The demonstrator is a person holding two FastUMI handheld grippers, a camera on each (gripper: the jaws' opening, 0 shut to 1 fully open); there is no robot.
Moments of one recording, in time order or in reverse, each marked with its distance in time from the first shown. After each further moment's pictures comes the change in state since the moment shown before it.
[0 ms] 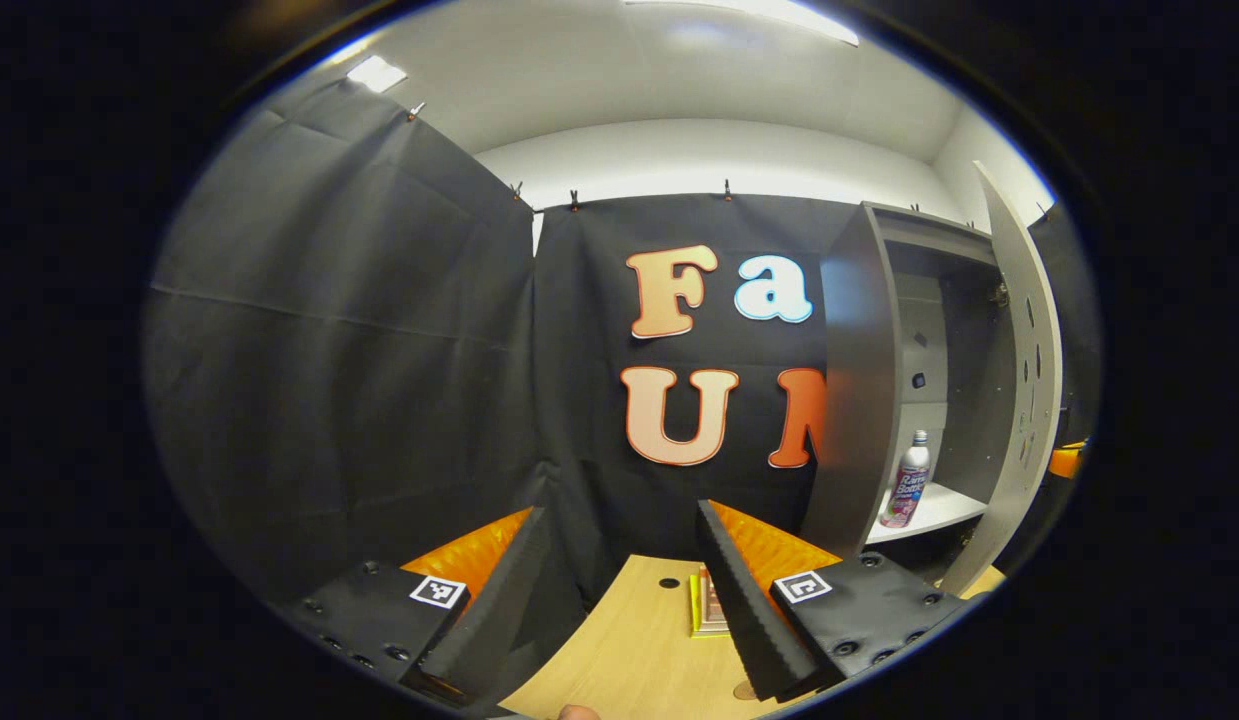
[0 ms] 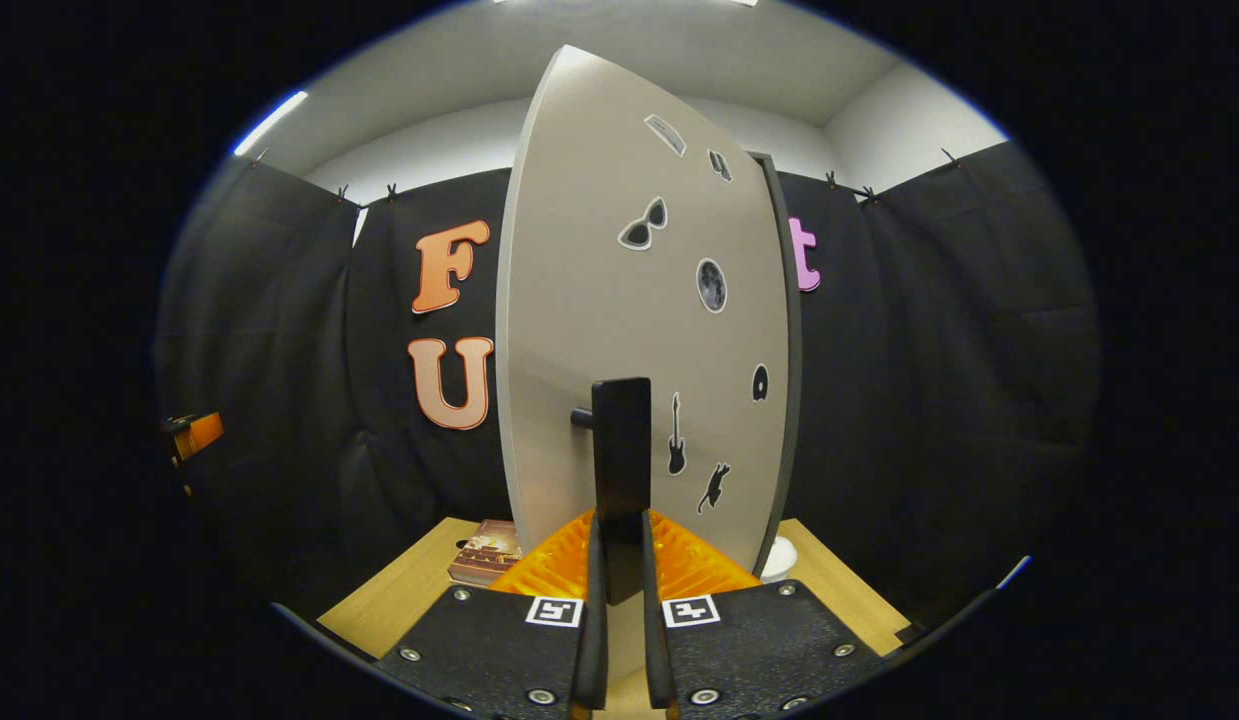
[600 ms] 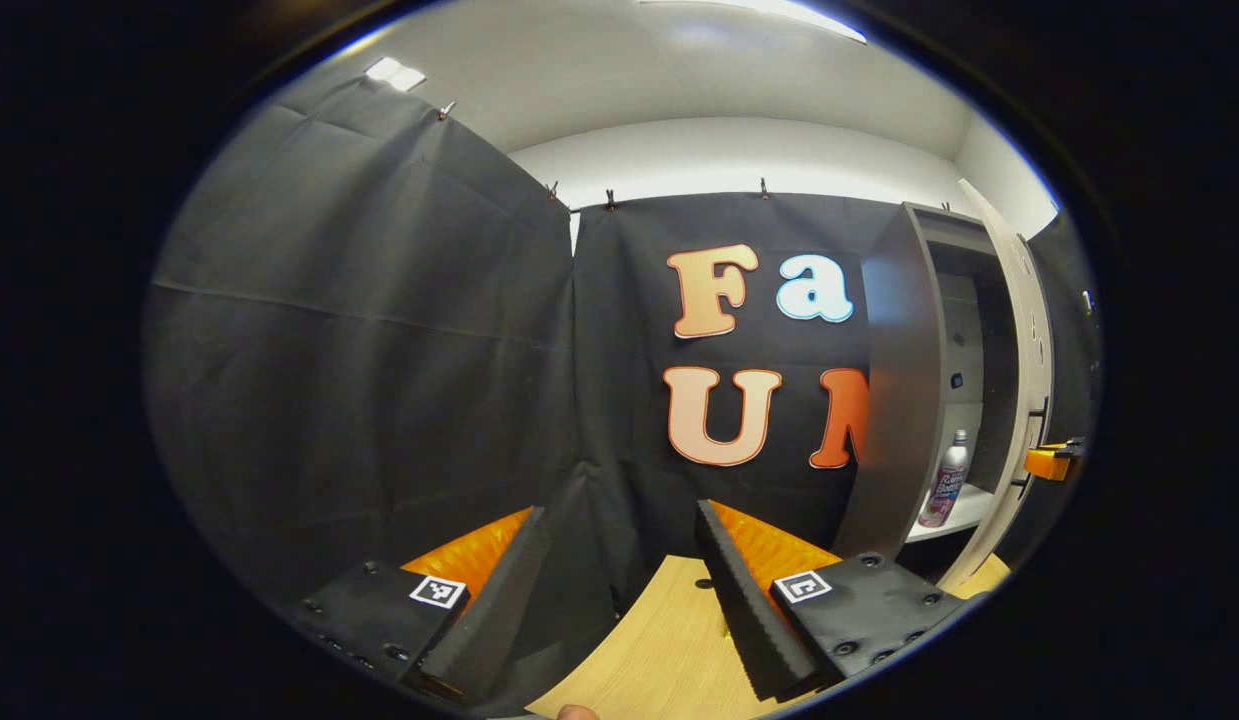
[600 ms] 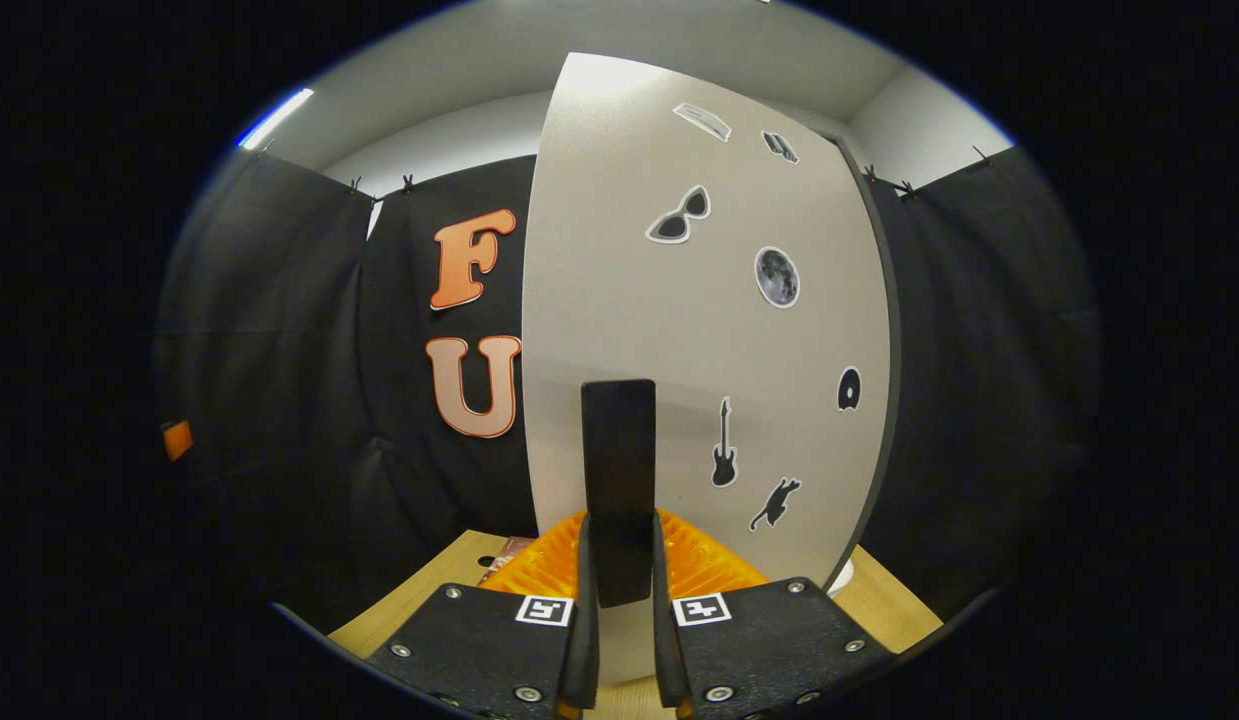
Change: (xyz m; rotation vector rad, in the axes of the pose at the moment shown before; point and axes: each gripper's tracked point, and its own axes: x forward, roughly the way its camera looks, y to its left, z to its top) left arm 0.008 0.020 -0.010 0.007 -0.001 0.129; right arm 0.083 0.082 0.003 0.013 0.010 0.068
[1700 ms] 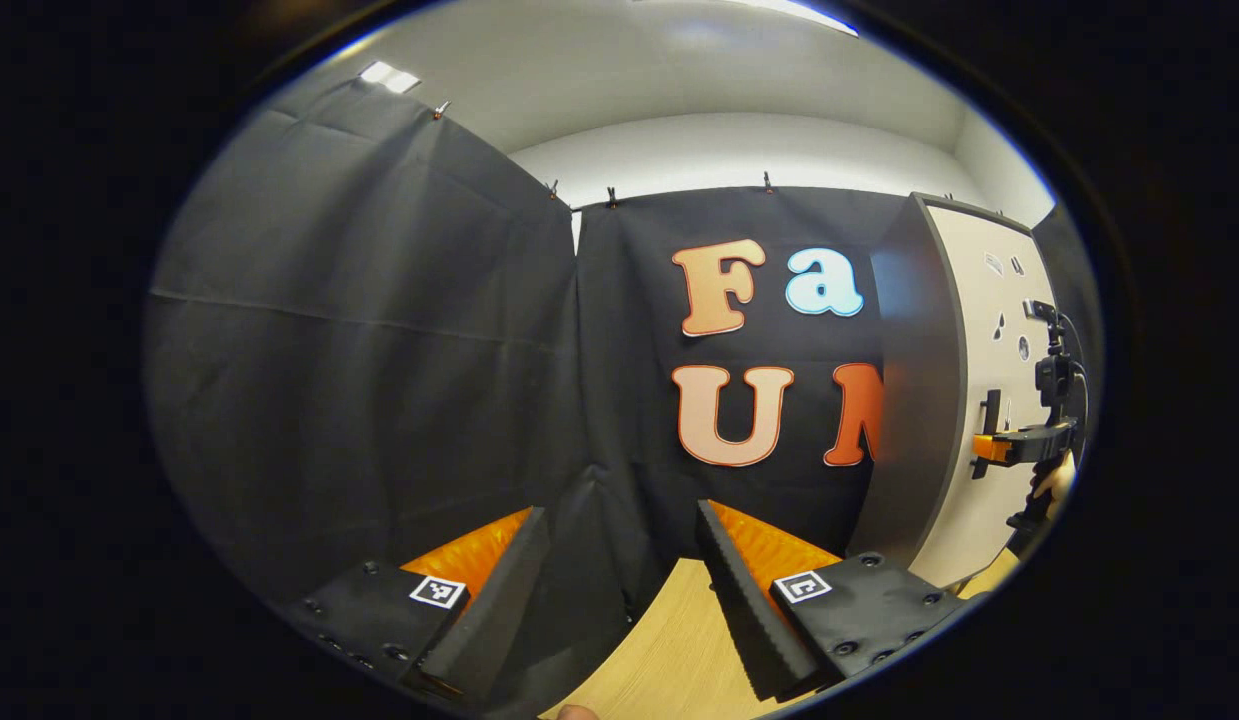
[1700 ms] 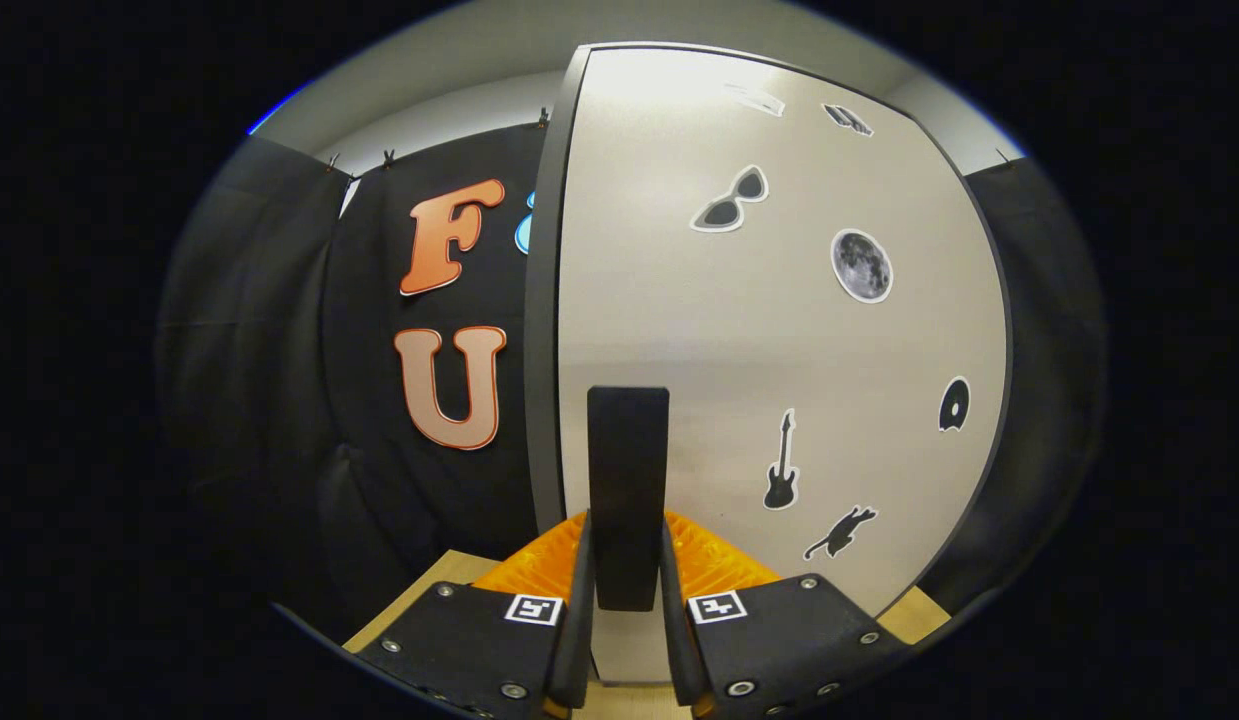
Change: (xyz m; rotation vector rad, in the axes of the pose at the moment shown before) left arm -0.005 0.004 0.000 0.017 0.014 0.037; right arm 0.141 0.044 0.002 0.011 0.025 -0.034
